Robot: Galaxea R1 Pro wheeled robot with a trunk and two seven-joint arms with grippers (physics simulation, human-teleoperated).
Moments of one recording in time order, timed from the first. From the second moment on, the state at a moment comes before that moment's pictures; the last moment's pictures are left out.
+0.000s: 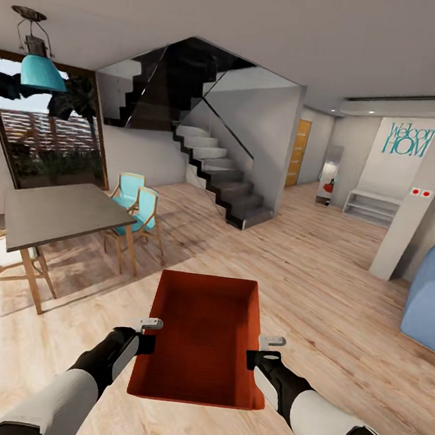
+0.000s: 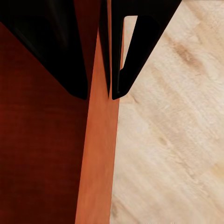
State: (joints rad) left arm -0.70 -0.07 -0.01 -0.49 0.11 0.51 0.12; right arm -0.78 0.07 0.64 -0.23 -0.58 0.15 -0.30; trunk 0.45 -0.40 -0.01
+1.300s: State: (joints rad) left arm -0.70 -0.07 0.00 -0.48 0.10 0.51 0.11; right arm -0.78 0.07 0.64 -0.22 -0.58 0.16 -0.30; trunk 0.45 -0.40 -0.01
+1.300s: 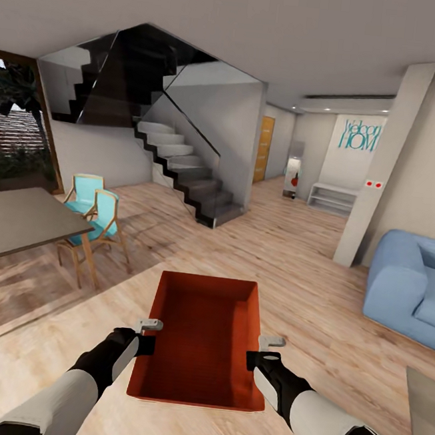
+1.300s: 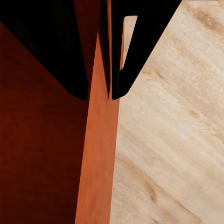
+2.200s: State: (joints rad) left arm -0.70 -0.07 0.00 -0.48 0.10 0.51 0.11; right arm -0.78 0.07 0.64 -0.22 -0.57 0.16 -0.30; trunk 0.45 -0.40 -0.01
